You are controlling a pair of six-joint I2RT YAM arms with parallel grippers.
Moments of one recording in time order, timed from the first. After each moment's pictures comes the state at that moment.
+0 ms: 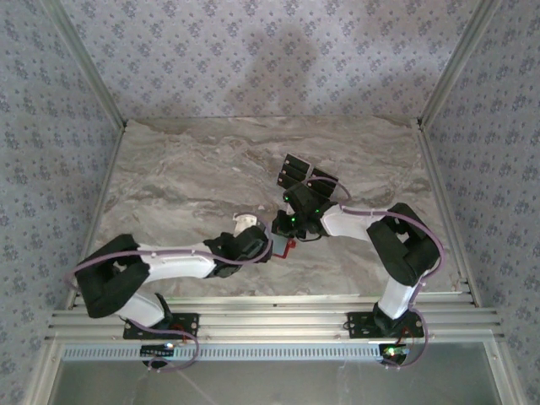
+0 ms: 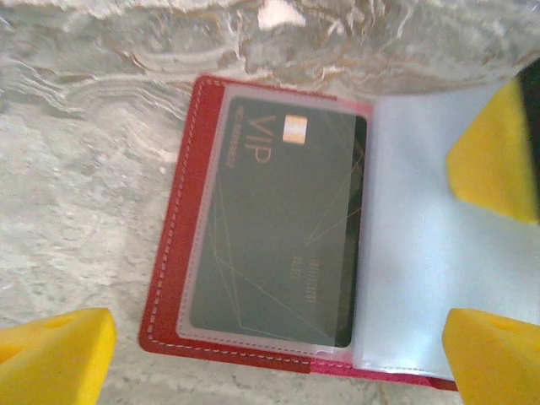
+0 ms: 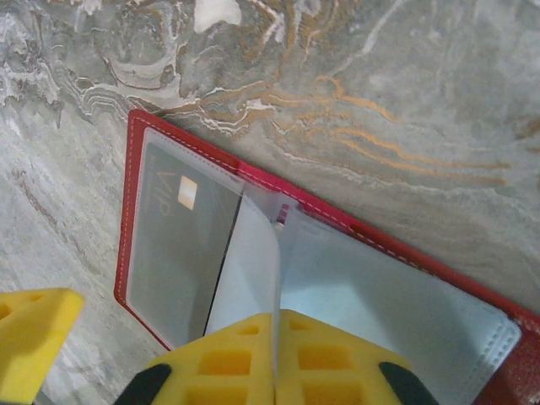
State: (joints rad) left arm -1.03 1.46 0.63 -0.11 -0.47 -0.71; right arm 0.69 1.74 0.91 -0.13 -0.31 0.82
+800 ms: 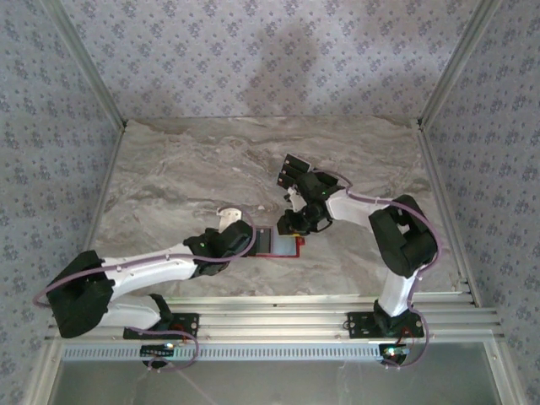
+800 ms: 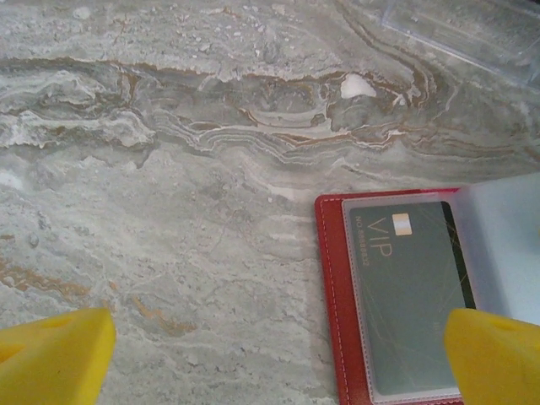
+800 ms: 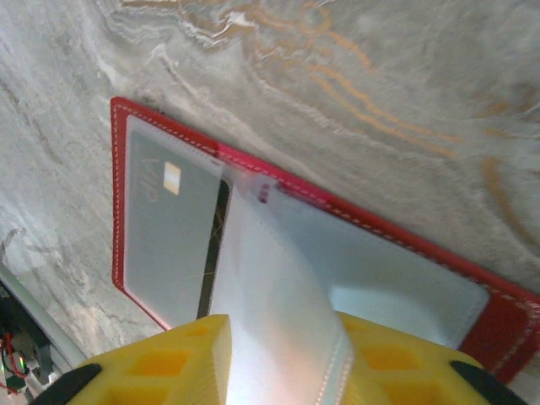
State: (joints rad) left arm -0.99 1.28 0.63 -0.29 -0.52 -0.72; right arm 0.57 1.79 1.03 -0.45 -0.53 0.42
